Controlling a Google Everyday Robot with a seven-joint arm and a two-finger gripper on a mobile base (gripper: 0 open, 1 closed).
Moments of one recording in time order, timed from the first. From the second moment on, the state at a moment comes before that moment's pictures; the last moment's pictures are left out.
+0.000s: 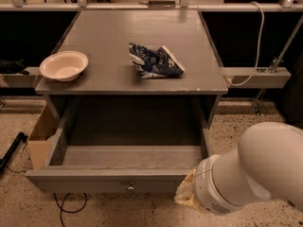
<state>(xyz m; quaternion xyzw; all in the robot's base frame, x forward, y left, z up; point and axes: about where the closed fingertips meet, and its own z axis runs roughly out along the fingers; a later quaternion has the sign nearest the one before) 0.315 -0.074 0.754 -0.60 0.77 0.12 0.19</state>
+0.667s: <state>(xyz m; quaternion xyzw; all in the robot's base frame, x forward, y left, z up) 0.313 -0.074 0.757 -0.60 0.77 0.12 0.20</state>
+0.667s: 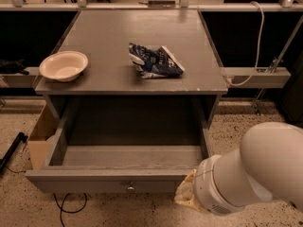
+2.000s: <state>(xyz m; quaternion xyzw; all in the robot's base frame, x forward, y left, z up) 0.343 -0.082 0.669 -0.57 0.80 0.12 0.13</state>
